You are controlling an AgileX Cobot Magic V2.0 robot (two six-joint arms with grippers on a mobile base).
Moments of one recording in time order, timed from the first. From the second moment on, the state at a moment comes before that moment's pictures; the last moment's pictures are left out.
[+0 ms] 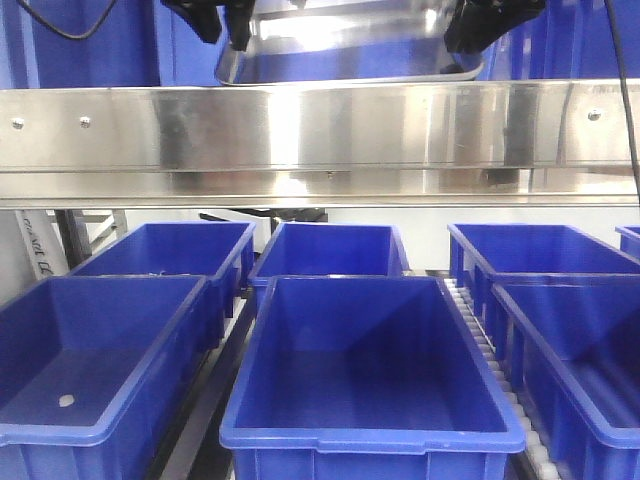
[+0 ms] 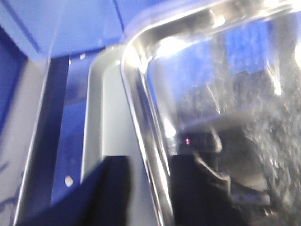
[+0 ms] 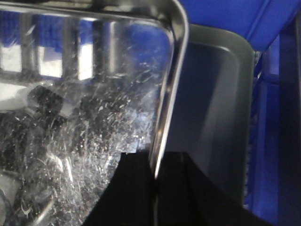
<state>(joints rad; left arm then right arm) -0.65 1.99 -1.88 0.64 0.81 -0.53 0.17 1.82 -1.61 0.12 0.62 -0.02</state>
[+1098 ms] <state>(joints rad) -0.65 1.80 -1.88 0.72 0.81 -0.57 0.17 1.68 -1.61 0.12 0.58 -0.04</state>
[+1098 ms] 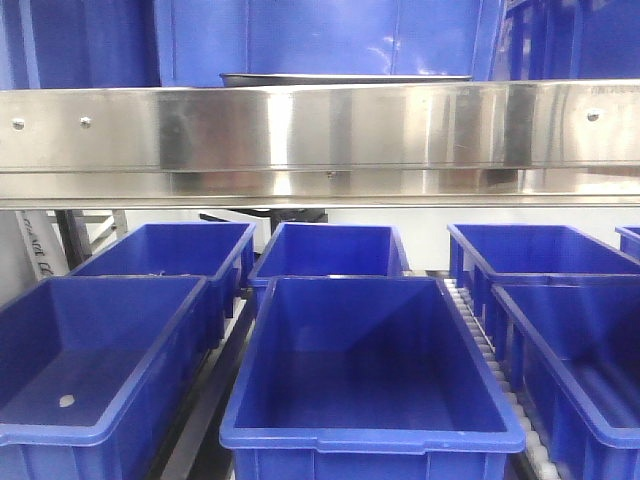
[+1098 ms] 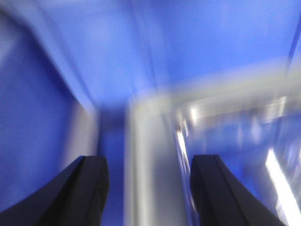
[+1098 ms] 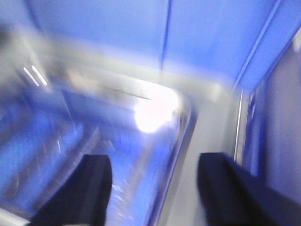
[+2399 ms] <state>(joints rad) -0.65 0.51 -0.79 0.74 0.29 -0.58 0.17 0.30 -0.69 0.12 0.35 -0.07</state>
